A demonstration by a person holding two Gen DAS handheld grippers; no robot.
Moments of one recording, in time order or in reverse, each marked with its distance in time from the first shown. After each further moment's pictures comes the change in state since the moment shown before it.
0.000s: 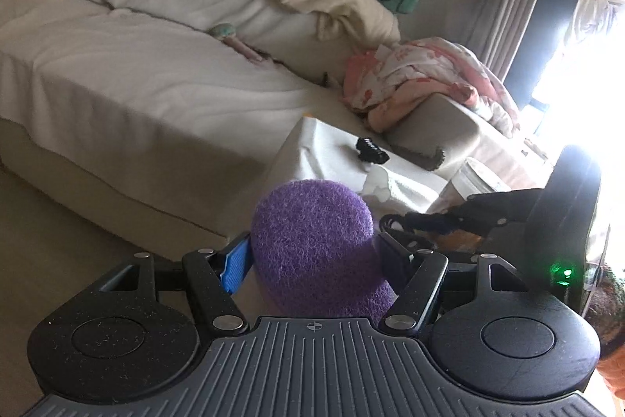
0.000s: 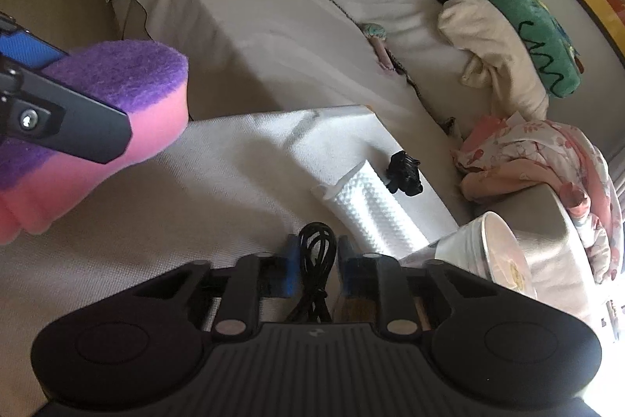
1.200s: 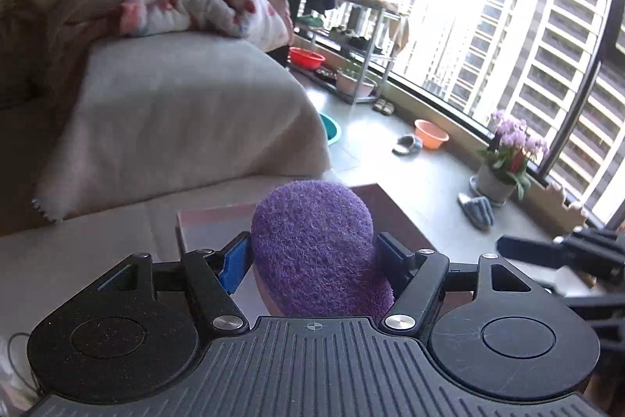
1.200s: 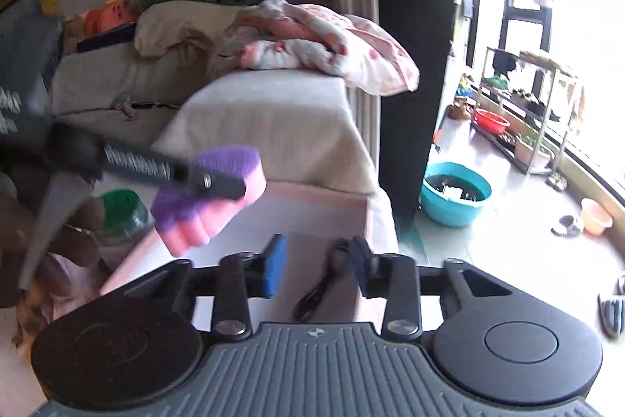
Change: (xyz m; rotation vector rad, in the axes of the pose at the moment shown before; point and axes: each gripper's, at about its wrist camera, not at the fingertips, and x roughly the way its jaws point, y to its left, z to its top) left arm 0.217 -0.396 0.020 0.526 0.314 -0.388; right arm -0.125 -0.308 -0.290 0.892 -0.047 -0.180
